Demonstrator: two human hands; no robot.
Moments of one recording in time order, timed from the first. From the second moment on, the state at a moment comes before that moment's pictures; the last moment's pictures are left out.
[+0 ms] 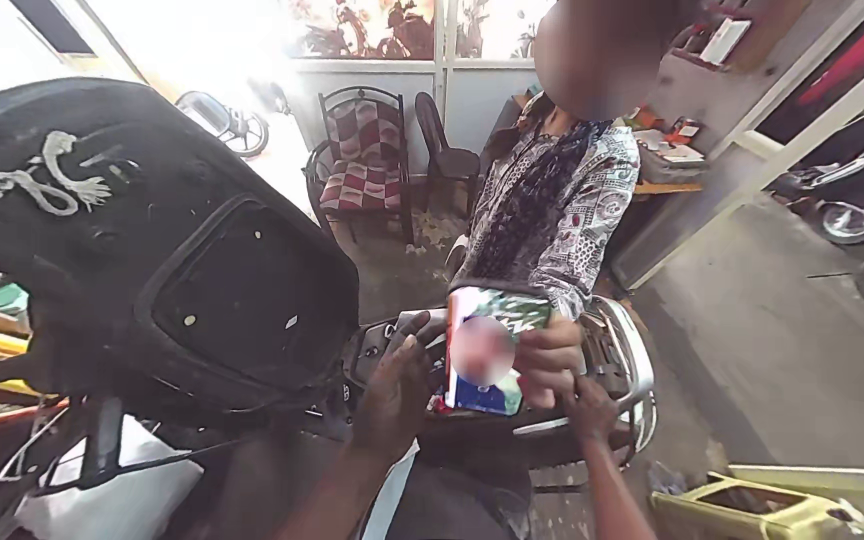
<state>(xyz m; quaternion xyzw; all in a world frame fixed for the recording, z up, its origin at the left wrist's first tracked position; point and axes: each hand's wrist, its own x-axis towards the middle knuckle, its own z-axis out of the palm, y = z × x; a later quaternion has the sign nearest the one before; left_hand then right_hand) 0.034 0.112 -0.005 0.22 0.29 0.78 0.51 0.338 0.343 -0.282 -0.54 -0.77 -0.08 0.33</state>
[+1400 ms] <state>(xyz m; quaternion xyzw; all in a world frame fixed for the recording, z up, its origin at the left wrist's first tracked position) 0.011 0.025 -0.036 0.11 0.19 0.81 0.55 0.335 0.336 -0.266 -0.57 -0.79 0.00 0.21</state>
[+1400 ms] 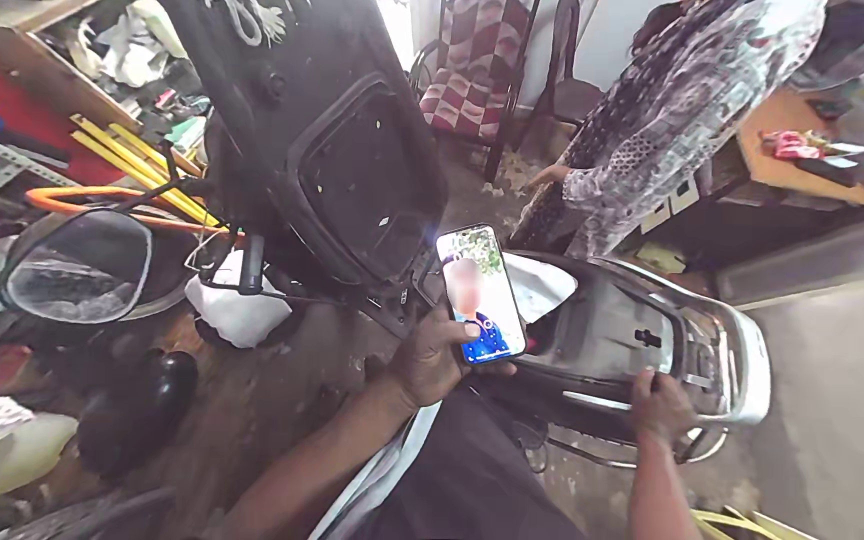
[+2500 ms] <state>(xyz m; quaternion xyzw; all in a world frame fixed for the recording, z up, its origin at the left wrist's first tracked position) 0.007 -0.001 -0.022 0.14 0.29 0.83 0.46 0.091 0.144 -0.052 -0.04 -0.64 0.73 0.23</state>
